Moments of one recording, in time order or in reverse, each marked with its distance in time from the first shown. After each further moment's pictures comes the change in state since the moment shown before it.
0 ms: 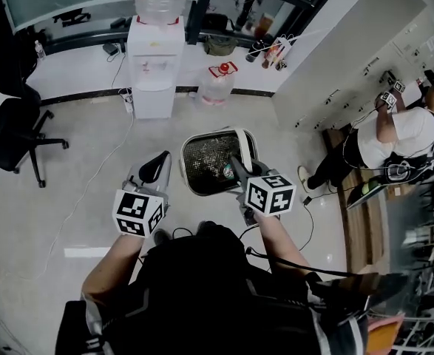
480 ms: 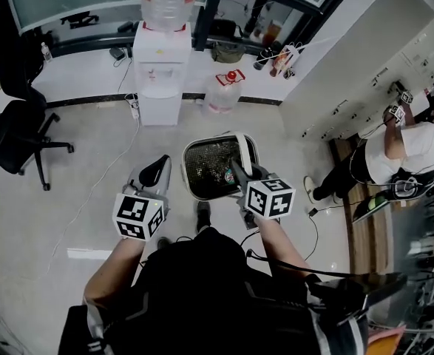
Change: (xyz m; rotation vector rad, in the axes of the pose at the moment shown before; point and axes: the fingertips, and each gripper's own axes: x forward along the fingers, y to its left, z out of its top) left arm 0.026 0.024 0.000 -0.016 0.013 0.044; right arm 0.037 -0.018 0.010 0.003 0.012 0.033
